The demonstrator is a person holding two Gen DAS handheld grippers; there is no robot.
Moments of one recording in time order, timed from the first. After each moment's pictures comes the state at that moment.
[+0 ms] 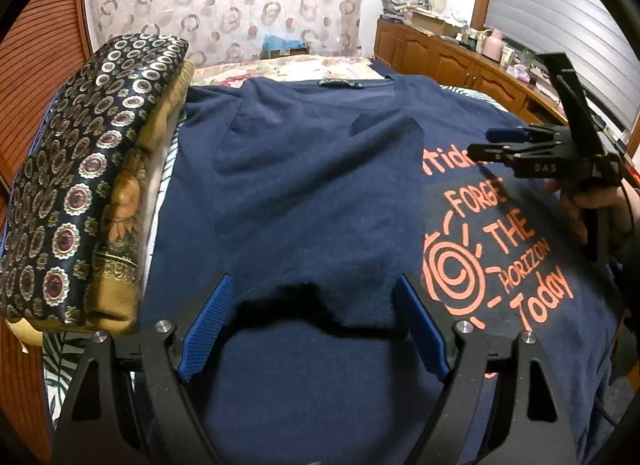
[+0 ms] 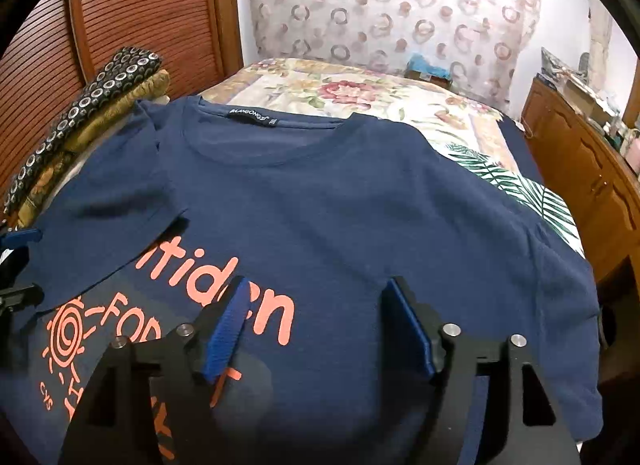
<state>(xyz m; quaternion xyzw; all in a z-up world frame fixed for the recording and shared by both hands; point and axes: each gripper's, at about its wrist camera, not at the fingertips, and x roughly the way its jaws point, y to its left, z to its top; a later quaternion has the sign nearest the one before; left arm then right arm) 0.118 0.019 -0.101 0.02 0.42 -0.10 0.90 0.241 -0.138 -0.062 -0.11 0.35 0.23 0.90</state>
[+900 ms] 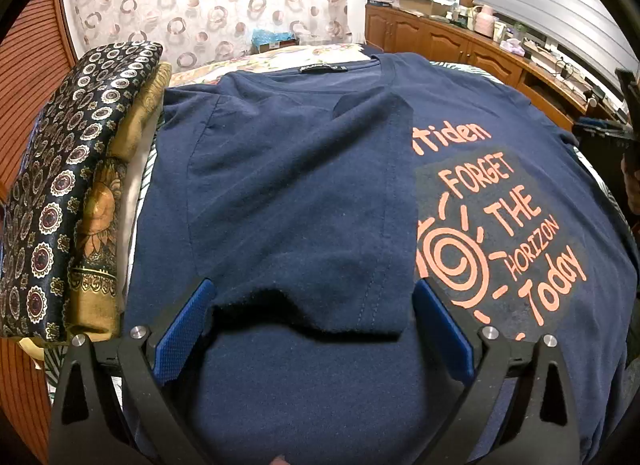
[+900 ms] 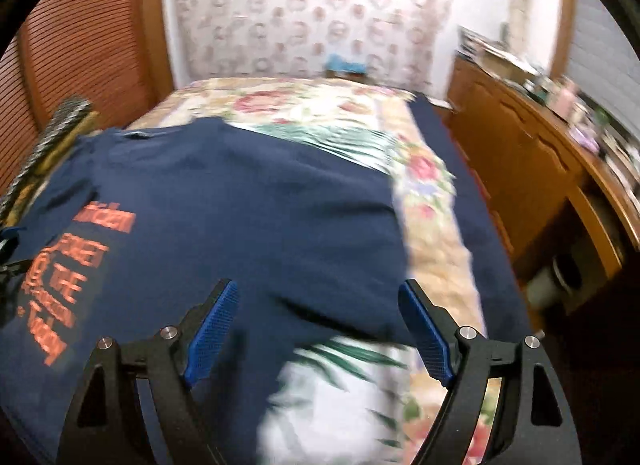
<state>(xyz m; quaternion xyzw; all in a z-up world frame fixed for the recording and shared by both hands) 0.126 0.004 -0.109 0.06 0.44 -0.11 0.89 0.184 -0.360 -0.061 -0.04 0.34 0.11 0.93</state>
